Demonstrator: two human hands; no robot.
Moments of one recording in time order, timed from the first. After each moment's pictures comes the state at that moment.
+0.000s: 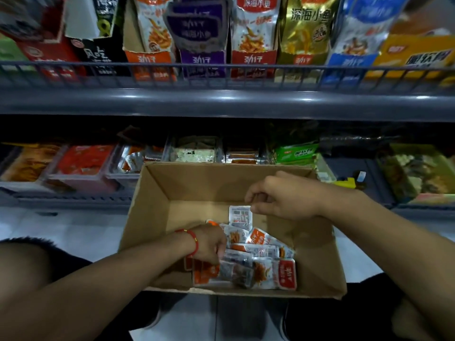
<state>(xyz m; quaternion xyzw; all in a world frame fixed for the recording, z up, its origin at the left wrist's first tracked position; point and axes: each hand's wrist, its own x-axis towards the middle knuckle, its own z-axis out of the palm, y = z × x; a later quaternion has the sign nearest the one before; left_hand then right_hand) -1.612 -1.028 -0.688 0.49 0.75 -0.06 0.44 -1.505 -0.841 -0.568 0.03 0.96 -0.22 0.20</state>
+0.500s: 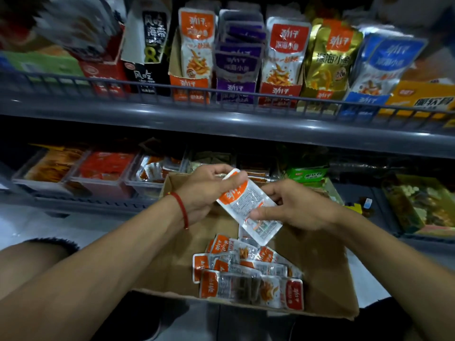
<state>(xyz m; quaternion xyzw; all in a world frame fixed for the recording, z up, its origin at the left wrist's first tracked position) -1.649 -1.016 -0.577 0.19 0.63 0.65 0.39 -1.511 -0.861 -0.552 0.08 0.84 -0.52 0.13</state>
